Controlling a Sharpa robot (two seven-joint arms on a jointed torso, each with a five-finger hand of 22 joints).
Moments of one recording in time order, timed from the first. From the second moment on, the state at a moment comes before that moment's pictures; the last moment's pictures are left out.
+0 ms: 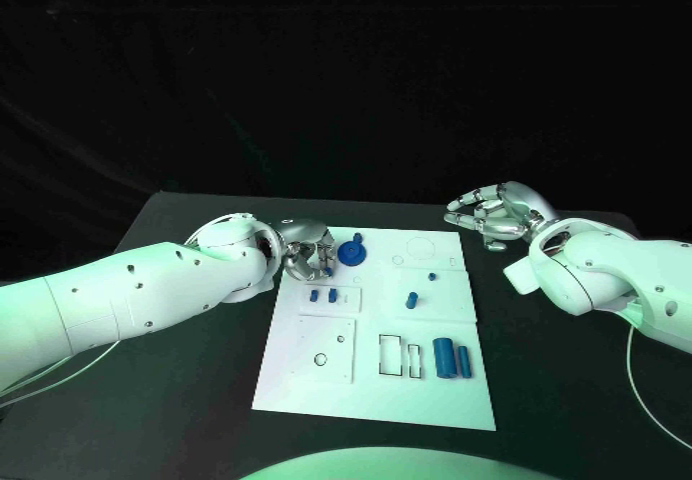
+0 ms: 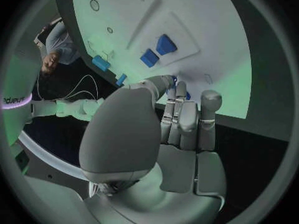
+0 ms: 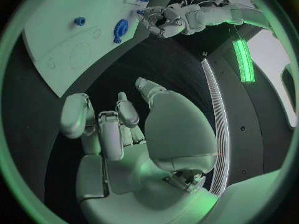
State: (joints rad) left arm 1.17 -0.71 -0.04 1.36 -1.44 -0.08 -0.05; left_hand 1.52 -0.24 0.56 0.19 0.26 0.97 0.14 0.38 0.32 1.07 0.08 0.43 0.13 1.35 0.01 1.37 1.01 0.15 1.10 0.12 1.22 1.03; right arm 1.28 -0.93 -0.16 1.53 -0.61 -0.49 0.09; right_hand 1.25 -0.15 0.36 0.14 0.22 0.79 0.18 0.29 0.39 1.24 0.10 1.27 1.19 1.46 0.02 1.50 1.31 0.08 1.34 0.12 1.17 1.27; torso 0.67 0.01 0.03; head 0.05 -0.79
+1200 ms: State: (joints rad) left arm 1.17 -0.68 -0.05 1.34 -1.46 -0.05 -0.05; left_hand 1.51 -0.24 0.56 0.19 0.26 0.98 0.14 0.38 0.32 1.08 0.08 0.42 0.13 1.36 0.01 1.38 1.01 0.14 1.11 0.12 1.22 1.03; right arm 1.28 -0.93 -0.16 1.53 -0.61 -0.49 0.09; right_hand 1.25 -0.15 0.36 0.15 0.22 0.79 0.18 0.29 0.39 1.24 0.10 1.27 1.19 1.46 0.02 1.50 1.31 0.08 1.34 0.12 1.17 1.27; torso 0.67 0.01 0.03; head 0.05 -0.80
